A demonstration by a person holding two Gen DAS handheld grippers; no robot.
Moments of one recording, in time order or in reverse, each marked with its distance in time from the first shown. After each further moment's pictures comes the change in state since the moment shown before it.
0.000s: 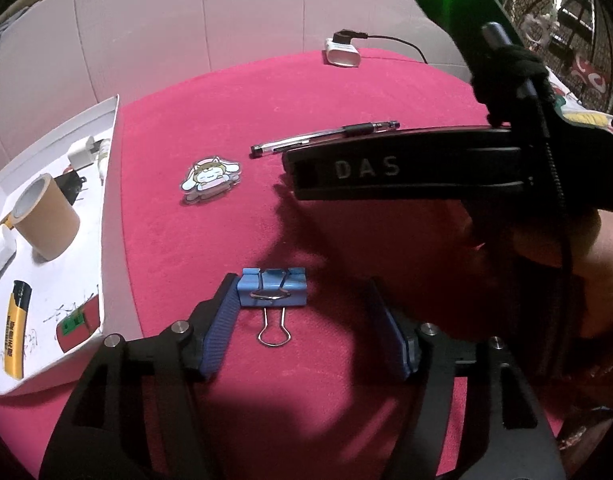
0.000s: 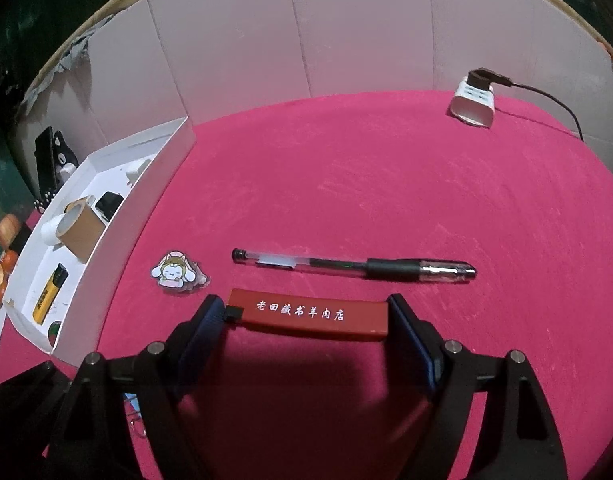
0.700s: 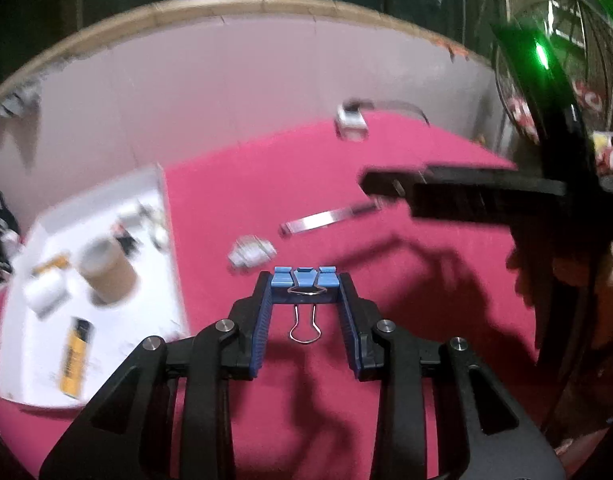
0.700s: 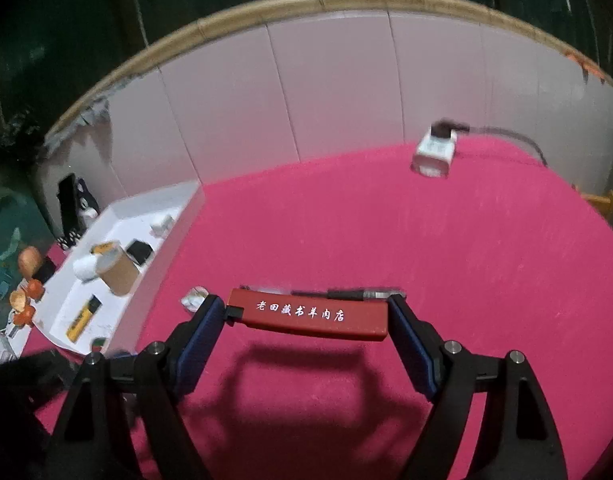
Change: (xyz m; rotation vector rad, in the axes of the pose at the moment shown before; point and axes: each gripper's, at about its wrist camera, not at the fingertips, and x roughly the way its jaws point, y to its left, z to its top) left arm -0.074 0.009 0.019 -0.001 -0.241 0.083; right arm -0.082 -0.010 -0.001 0.012 -0.214 0.016
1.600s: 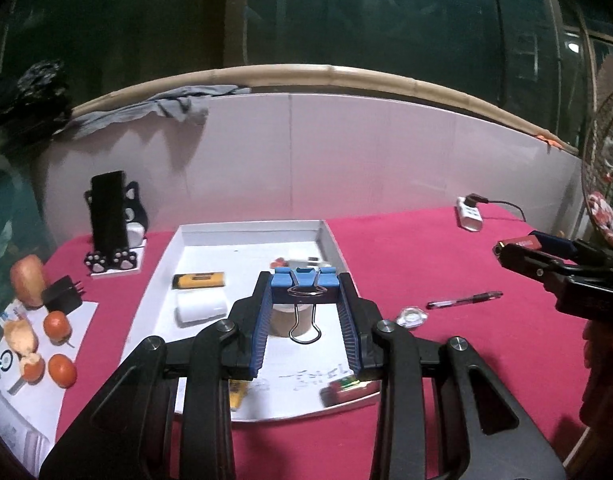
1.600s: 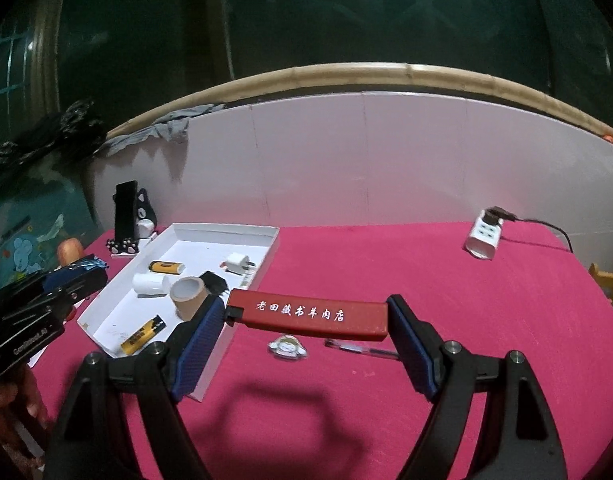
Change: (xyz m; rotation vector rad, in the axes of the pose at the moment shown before) left arm -0.082 0.111 0.001 -0.235 -0.156 0.290; right arm -0.031 0.073 0.030 -0.174 -0.106 0.101
